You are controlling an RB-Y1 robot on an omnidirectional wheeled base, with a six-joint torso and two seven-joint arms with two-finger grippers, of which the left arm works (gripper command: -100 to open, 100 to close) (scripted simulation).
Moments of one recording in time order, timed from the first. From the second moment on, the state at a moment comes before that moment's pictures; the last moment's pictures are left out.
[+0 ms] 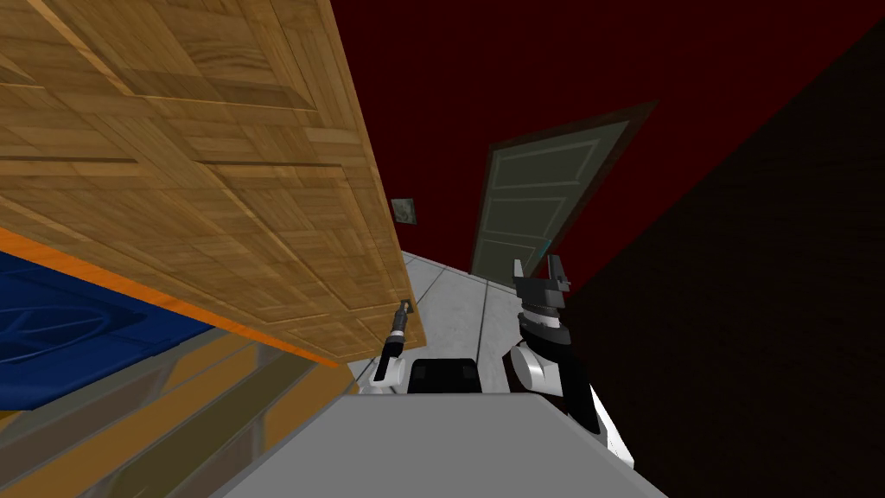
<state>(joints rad) 0.06 0.02 -0.01 -0.88 0.12 -0.77 -0.10</state>
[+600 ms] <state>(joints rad) 0.07 0.02 0.00 -0.88 0.12 -0.76 -0.10</state>
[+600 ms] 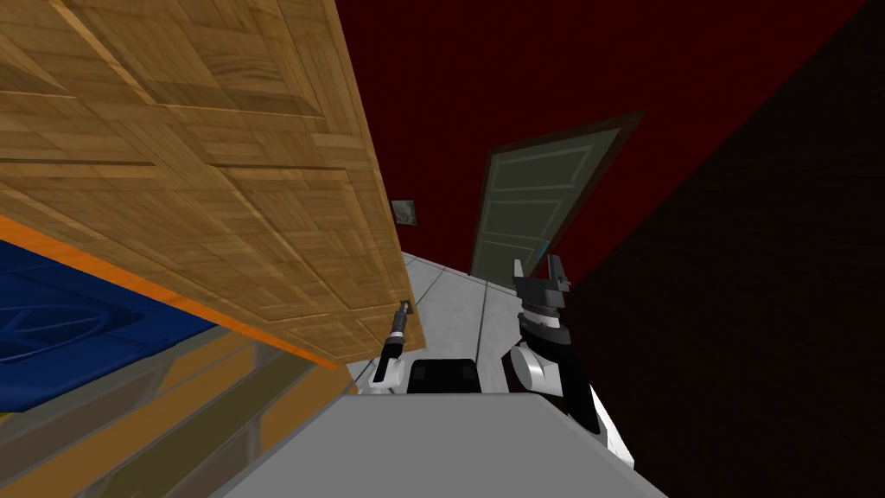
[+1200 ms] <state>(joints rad) 0.06 0.04 0.05 -0.86 0.15 -0.76 -0.11</state>
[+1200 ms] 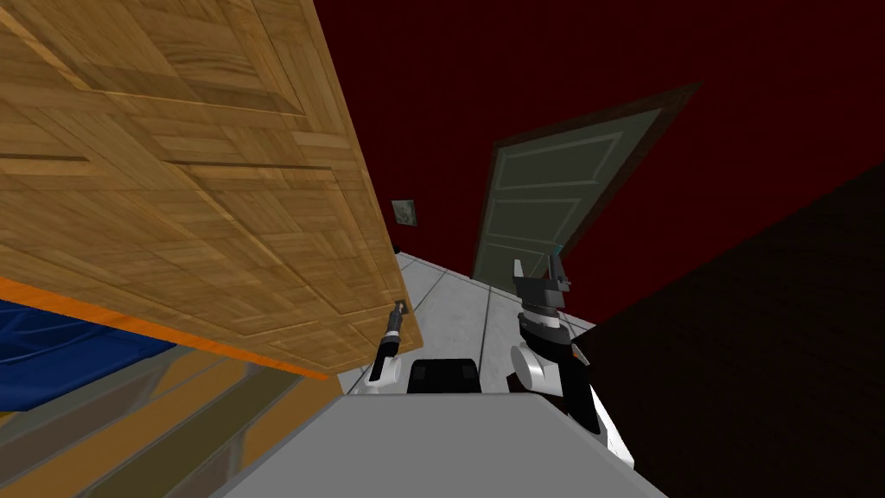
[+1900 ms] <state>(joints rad) 0.05 0.02 0.13 -0.88 0.20 -0.74 -0.13</state>
